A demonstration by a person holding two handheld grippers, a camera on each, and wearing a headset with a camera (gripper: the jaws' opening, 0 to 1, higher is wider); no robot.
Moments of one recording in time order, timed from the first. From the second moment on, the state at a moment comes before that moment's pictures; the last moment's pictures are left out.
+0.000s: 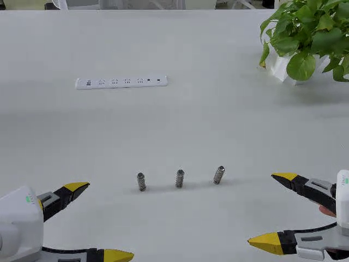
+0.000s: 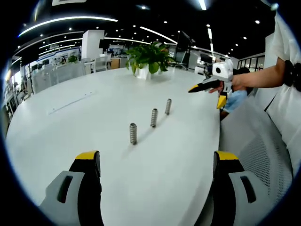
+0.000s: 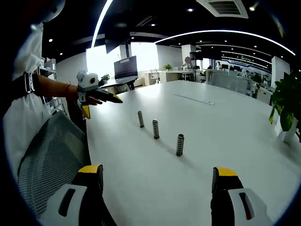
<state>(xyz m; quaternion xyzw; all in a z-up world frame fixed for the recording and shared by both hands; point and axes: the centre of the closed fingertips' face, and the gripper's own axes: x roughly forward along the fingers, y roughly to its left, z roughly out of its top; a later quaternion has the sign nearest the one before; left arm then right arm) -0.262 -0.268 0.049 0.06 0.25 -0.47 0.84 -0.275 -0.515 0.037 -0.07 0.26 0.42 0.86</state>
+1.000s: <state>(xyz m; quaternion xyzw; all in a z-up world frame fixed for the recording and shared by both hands) -0.264 -0.267 0.043 0.06 0.25 -0.47 0.84 -0.279 -0.516 0.035 -0.08 0.26 0.42 0.86</state>
